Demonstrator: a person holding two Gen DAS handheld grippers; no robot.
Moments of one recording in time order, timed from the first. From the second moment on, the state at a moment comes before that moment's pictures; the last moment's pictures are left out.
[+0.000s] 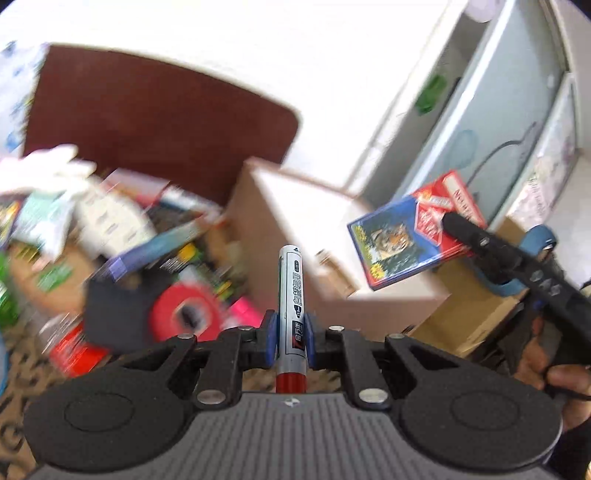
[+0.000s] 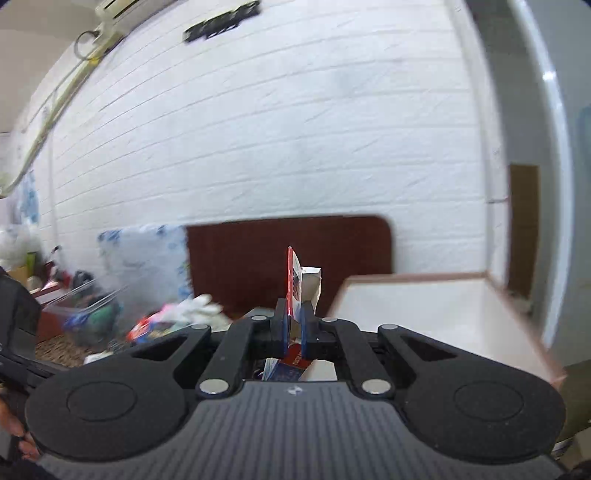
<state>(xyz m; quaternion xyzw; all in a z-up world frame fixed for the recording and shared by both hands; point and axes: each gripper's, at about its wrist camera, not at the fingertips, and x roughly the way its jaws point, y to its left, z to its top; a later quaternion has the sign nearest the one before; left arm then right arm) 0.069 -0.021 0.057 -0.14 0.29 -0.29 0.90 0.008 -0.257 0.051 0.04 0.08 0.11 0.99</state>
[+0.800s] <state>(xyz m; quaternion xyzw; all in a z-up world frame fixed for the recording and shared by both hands) 0.231 -0.186 0.058 -0.11 0.37 -0.29 0.88 0.160 -0.339 0.001 -0.03 0.25 -0.01 0.97</state>
